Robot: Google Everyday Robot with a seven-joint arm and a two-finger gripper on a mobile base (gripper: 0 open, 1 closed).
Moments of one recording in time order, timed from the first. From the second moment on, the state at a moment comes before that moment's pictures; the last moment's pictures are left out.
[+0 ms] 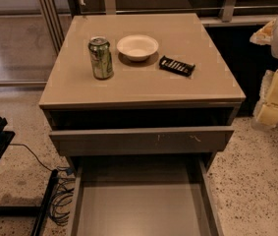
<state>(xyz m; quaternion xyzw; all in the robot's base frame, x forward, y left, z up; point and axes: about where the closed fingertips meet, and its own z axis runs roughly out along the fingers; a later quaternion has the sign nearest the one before) 0.438 -0.215 0.982 -0.60 0.78 -0.04 0.17</state>
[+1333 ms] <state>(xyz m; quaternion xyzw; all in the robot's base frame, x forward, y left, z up) 0.546 -0.176 1.000 -0.63 0.75 -0.01 0.23</state>
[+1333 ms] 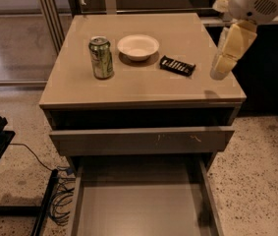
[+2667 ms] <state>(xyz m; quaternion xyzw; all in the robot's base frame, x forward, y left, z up) 0.637 -0.168 0.956 -0.59 0.73 0.06 0.33</state>
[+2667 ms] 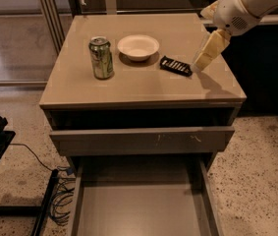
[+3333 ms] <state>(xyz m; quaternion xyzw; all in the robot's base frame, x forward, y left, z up) 0.697 -0.165 0.879 -0.59 0.75 0.07 0.29</state>
